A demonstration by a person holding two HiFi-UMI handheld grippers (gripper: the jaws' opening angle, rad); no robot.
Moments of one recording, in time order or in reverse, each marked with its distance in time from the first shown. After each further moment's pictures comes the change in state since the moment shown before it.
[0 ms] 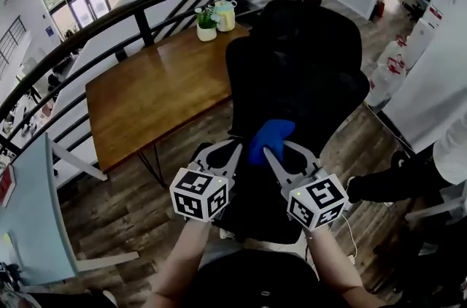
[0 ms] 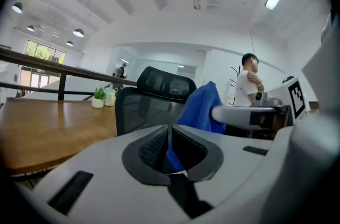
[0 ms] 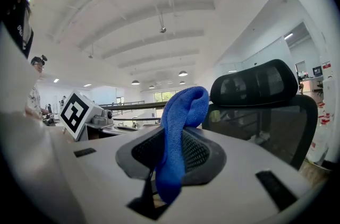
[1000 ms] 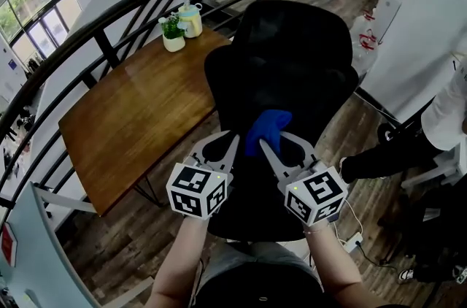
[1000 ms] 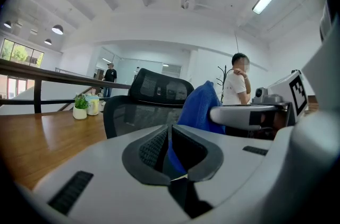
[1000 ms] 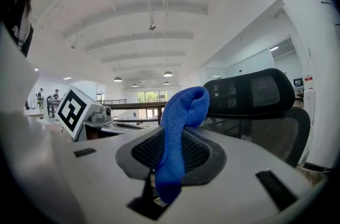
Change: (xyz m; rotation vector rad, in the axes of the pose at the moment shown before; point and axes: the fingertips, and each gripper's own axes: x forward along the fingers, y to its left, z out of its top) left arm 0.053 0.036 0.046 0.100 0.012 -0.175; right arm 0.049 -0.033 0.029 -0.018 -0.012 -0.204
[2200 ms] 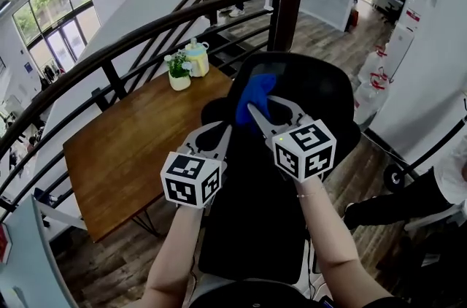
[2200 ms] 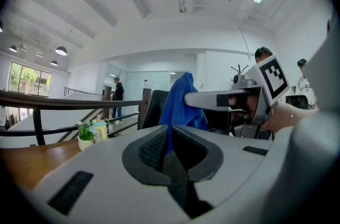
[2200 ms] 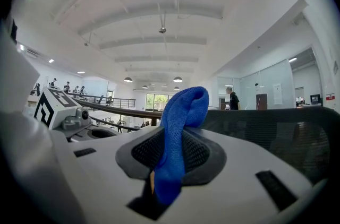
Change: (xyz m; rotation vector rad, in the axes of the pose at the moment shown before) left arm 0.097 0.073 0.108 0.095 -0.095 0.133; right arm 0.144 -0.113 0.118 -0.136 -0.058 0.108
